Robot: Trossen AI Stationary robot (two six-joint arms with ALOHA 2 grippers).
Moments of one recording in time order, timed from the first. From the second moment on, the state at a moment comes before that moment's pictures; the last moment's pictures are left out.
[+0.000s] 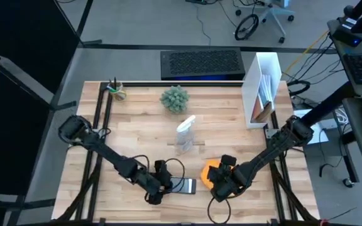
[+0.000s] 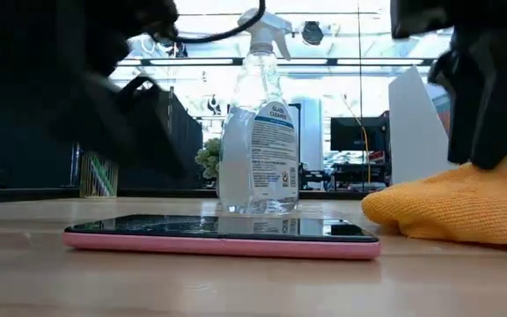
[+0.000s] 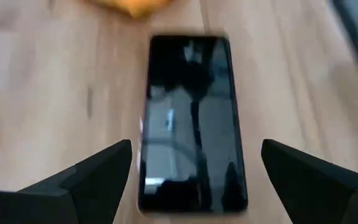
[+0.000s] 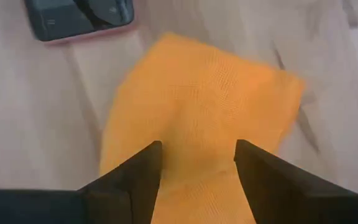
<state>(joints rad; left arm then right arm) -0.59 1.77 0.91 -0.03 -0.26 -0.36 0.64 1.81 1.19 -0.81 0.30 0.95</state>
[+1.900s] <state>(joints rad) -0.60 1.86 0.87 0.07 -0.30 -0.33 0.52 2.14 1.32 -0.11 0.22 0.57</state>
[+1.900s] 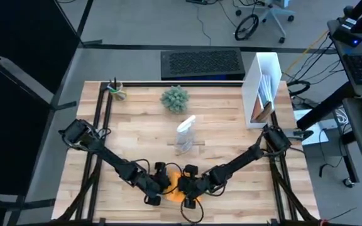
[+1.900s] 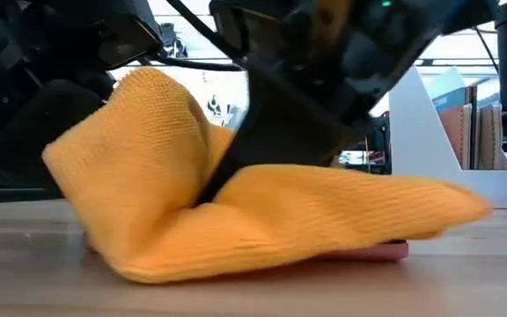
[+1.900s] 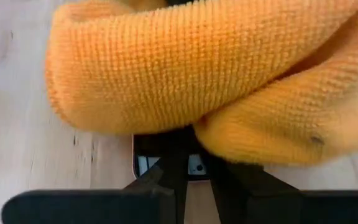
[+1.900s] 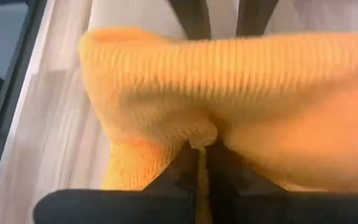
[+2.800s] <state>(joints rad) -0.60 1.89 0.87 0.10 -0.30 -0.33 0.44 2.06 1.32 -0.06 0.25 0.44</state>
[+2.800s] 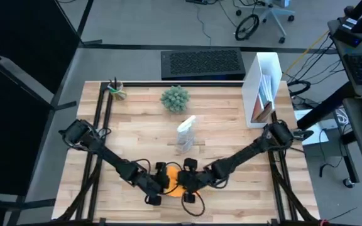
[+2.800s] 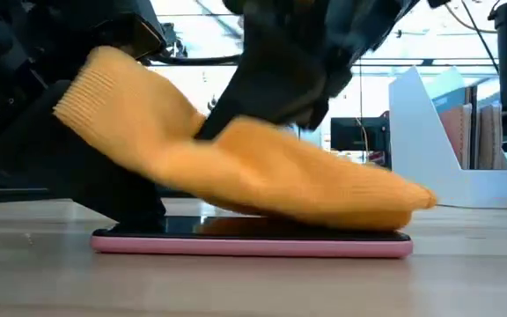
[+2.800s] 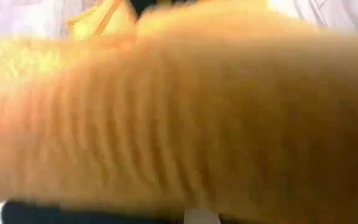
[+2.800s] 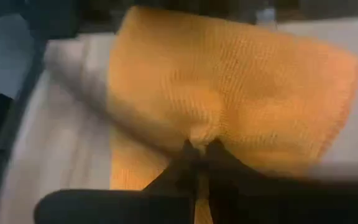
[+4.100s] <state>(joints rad) -0.60 1.89 0.87 0.10 -0.29 -0.33 0.56 2.03 1.31 -0.05 0.40 0.38</state>
